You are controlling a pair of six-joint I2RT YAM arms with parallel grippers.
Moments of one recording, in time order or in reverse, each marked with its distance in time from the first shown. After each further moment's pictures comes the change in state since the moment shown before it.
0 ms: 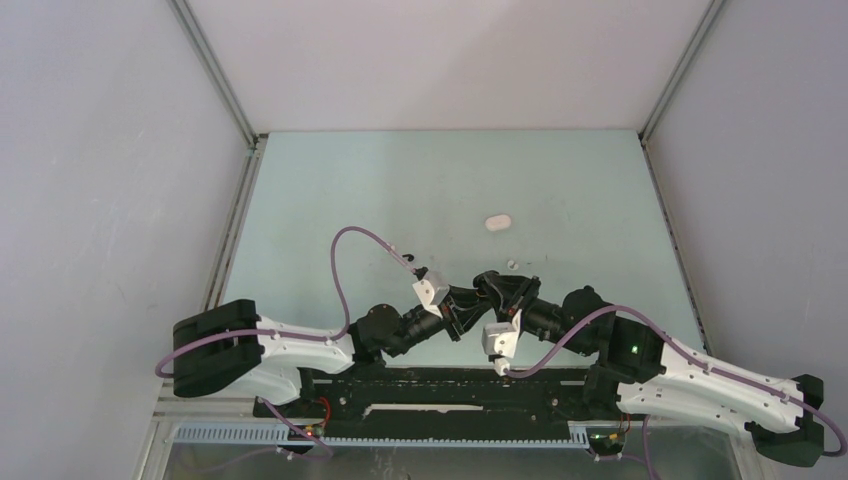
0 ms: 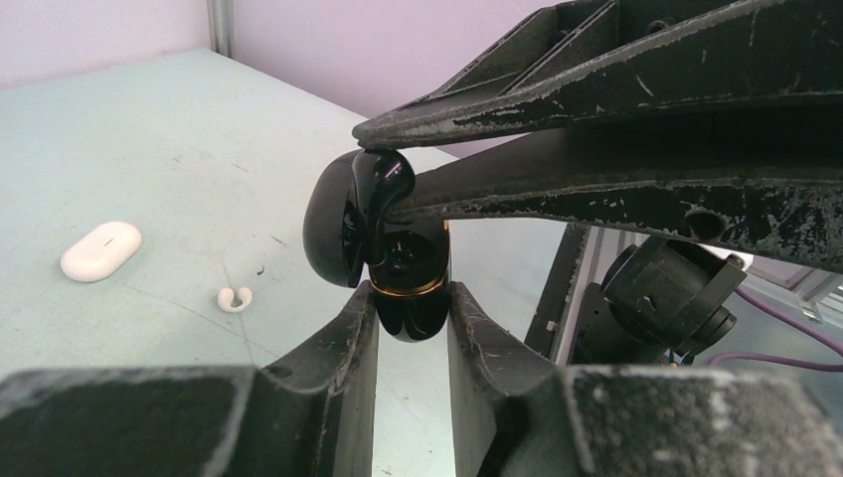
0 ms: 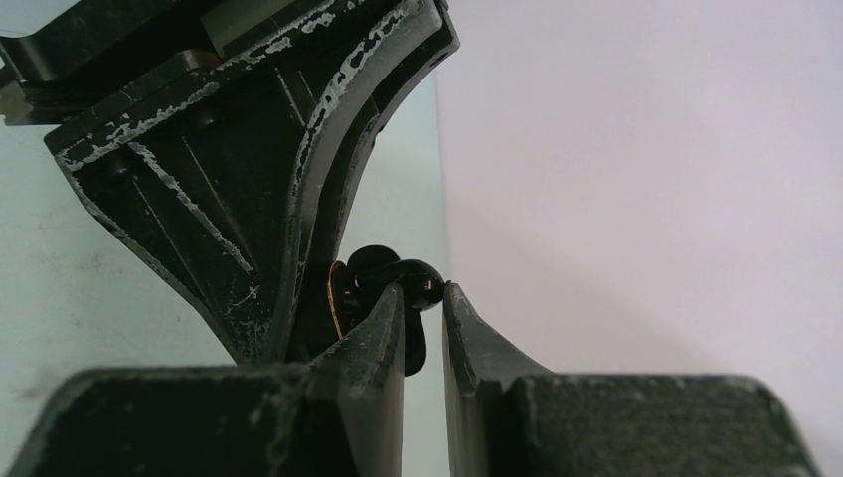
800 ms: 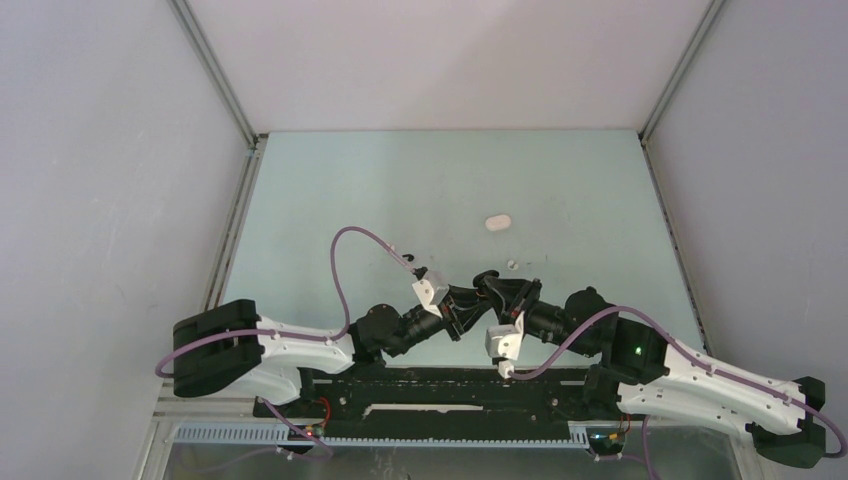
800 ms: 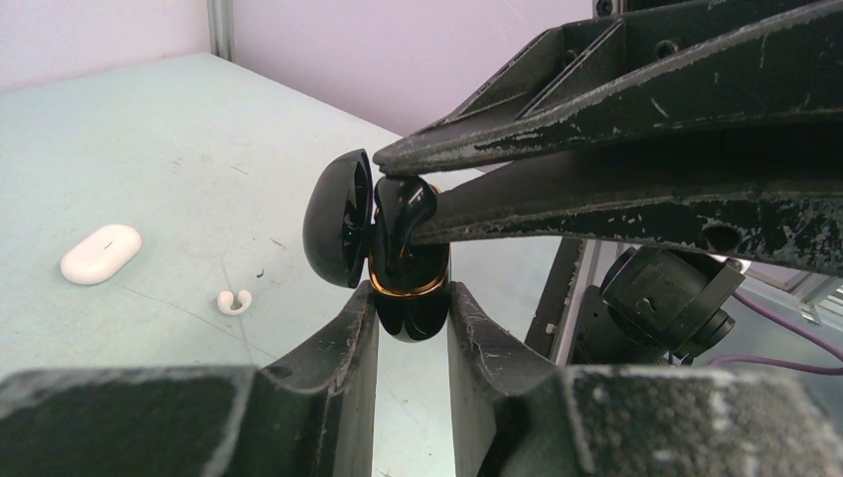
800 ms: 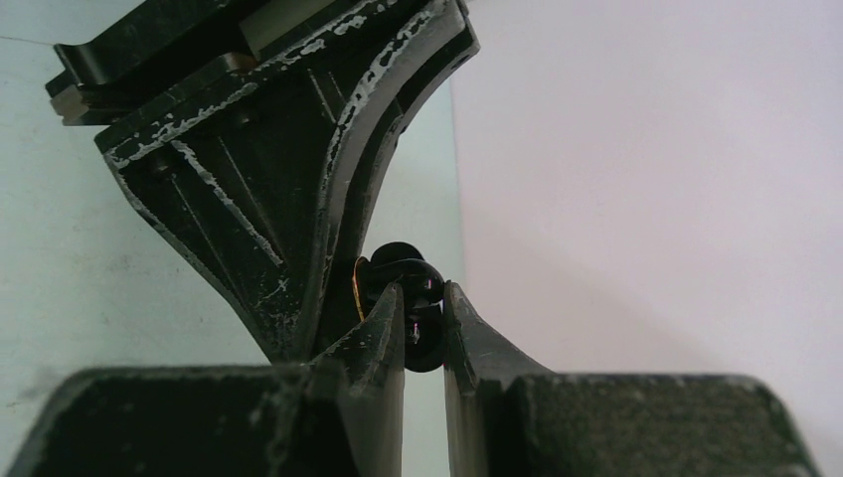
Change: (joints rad) left arm 0.000 0.000 0.000 0.006 0.000 0.000; right arm 0.000 -0.013 0.000 -0.025 -0.027 0.026
